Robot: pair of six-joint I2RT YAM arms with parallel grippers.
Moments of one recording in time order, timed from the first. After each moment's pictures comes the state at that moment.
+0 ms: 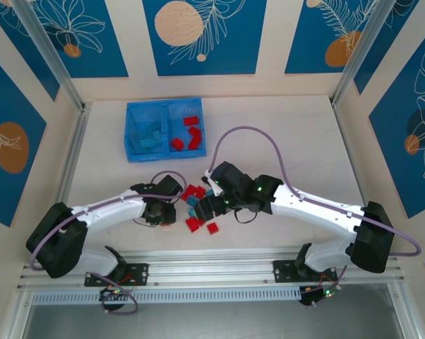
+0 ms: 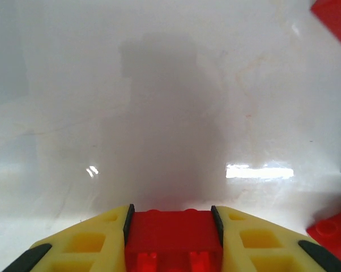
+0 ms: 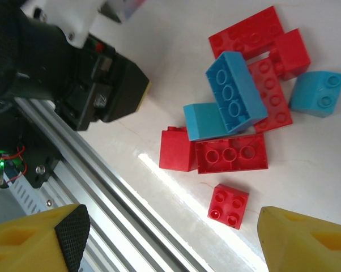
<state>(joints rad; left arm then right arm) -0.72 1.35 0.71 -0.74 -0.07 -0.79 1.01 1.33 1.04 -0.65 -0.15 0.49</state>
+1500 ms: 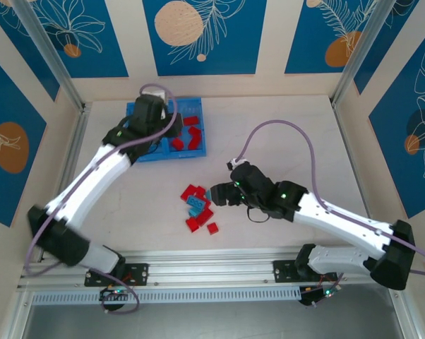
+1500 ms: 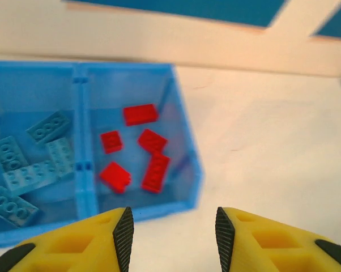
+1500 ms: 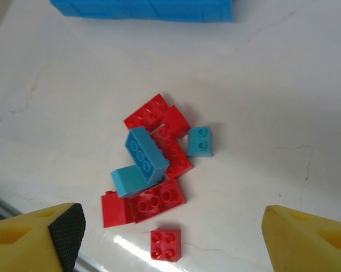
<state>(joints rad) -0.55 1.38 1.43 -0.59 -0.17 -0.43 0.95 1.15 0.95 -0.61 0.17 0.62</state>
